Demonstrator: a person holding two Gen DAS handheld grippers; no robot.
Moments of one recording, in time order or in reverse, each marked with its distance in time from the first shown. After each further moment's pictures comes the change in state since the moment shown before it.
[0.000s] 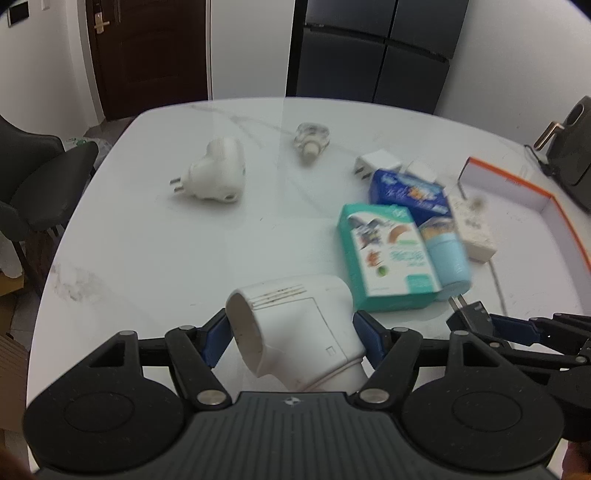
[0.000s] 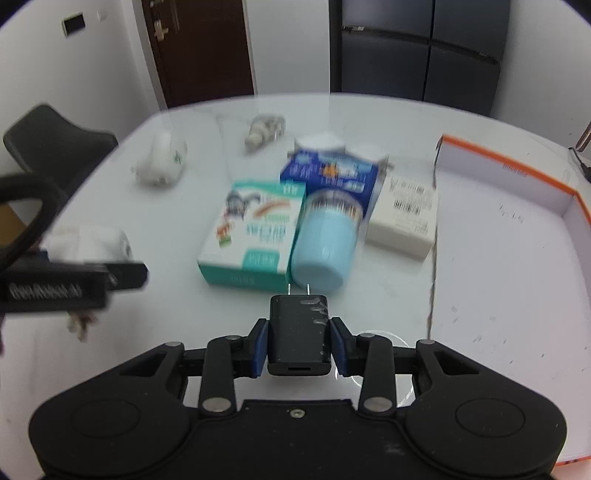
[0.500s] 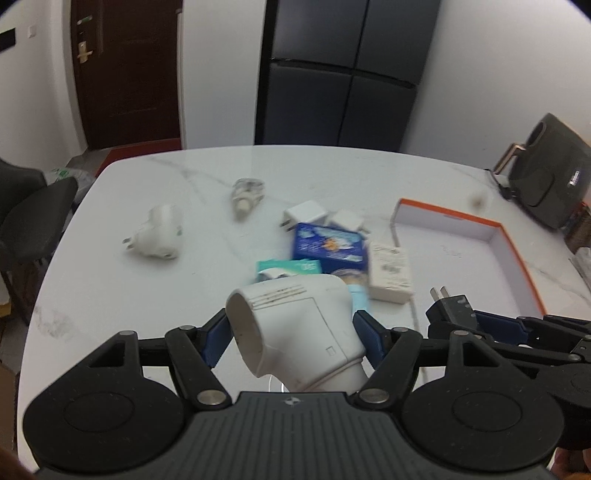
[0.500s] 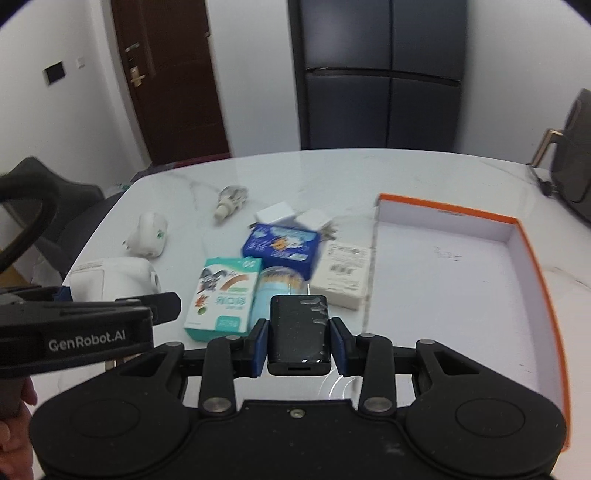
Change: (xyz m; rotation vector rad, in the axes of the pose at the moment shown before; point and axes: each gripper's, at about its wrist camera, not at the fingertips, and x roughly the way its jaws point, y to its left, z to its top) left arm -0.045 -0.072 0.022 0.034 -0.090 -0.055; right arm -0.075 -0.041 0.029 0.086 -0.107 -0.048
